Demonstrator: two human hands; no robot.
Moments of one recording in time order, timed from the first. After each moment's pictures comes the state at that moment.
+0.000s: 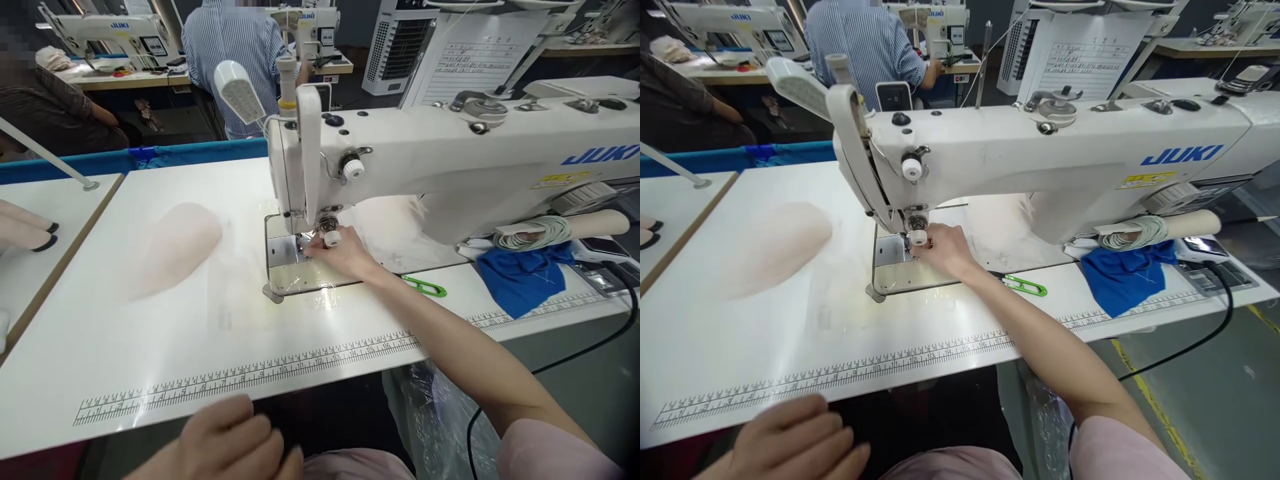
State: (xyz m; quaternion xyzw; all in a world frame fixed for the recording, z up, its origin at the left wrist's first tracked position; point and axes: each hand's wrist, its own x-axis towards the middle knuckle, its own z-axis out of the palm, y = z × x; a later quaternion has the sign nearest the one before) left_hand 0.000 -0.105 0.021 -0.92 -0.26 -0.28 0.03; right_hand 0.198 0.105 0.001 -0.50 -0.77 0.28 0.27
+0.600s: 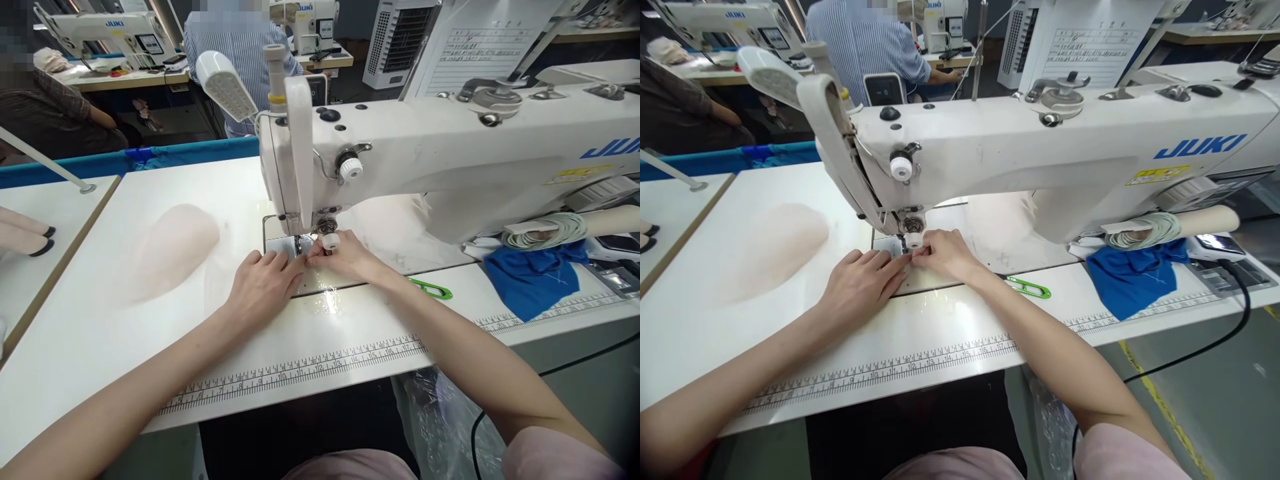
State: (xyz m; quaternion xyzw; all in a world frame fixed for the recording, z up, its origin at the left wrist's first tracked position) left_hand 0.018 0.036 0.011 -0.86 -0.48 -0.08 0.14; right_hand 0.203 0.105 0.006 -0.48 -0.79 0.32 0.20
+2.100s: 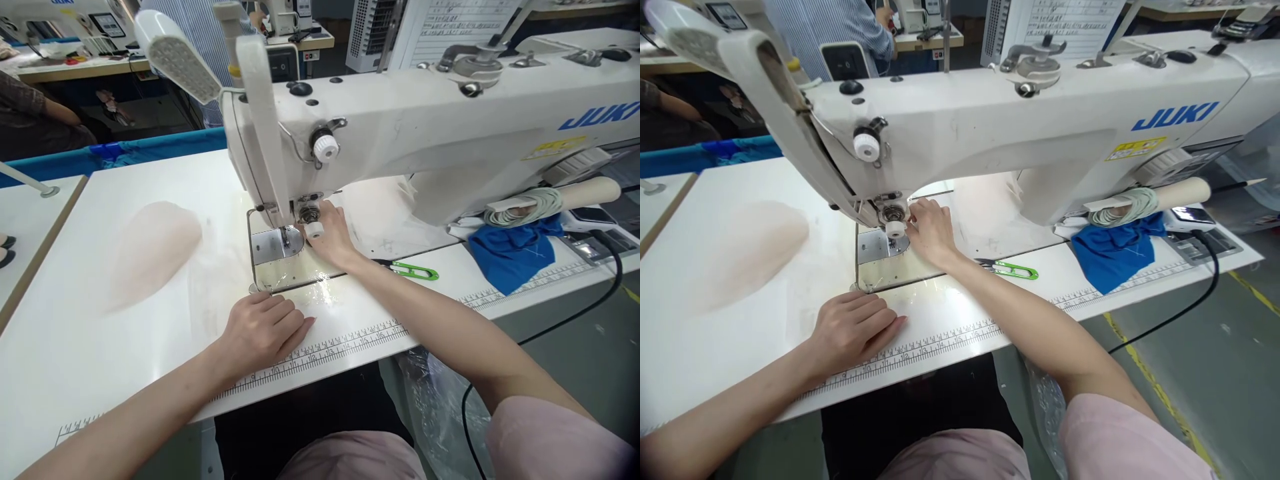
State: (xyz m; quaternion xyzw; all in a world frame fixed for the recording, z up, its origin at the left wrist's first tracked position) left_hand 0.025 -0.006 0.000 -0.91 -0.29 -0.28 0.07; right_hand 0.188 0.117 -0.014 -0.56 -0.76 0.14 0.30
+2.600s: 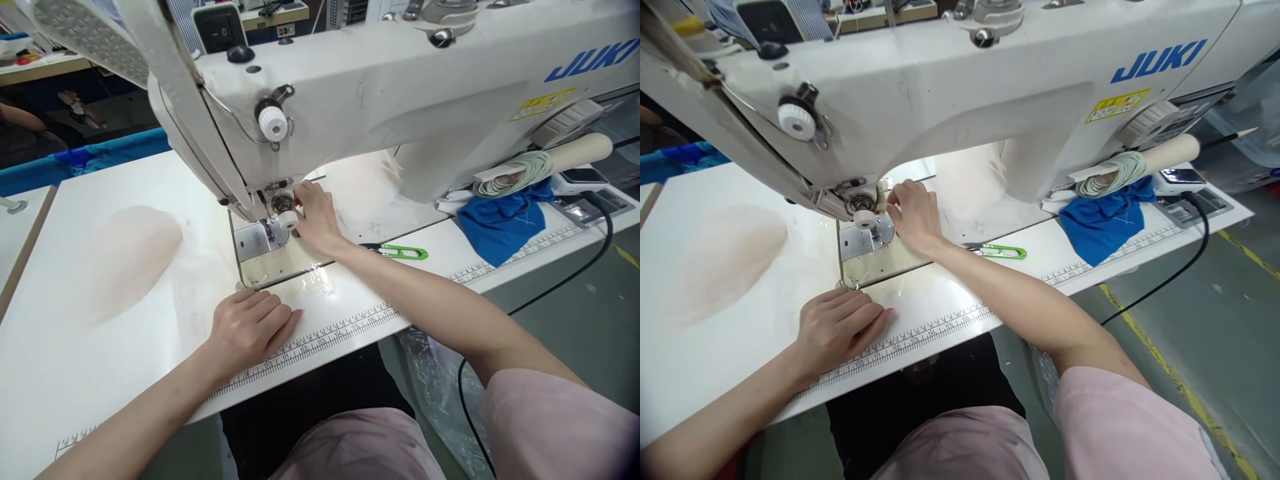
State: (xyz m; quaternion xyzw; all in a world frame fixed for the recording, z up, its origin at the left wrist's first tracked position) left_hand 0.024 -0.006 0.000 -0.92 -0.28 -0.26 0.07; right_hand 0.190 0.117 -0.010 -0.56 -0.73 0.15 0.35
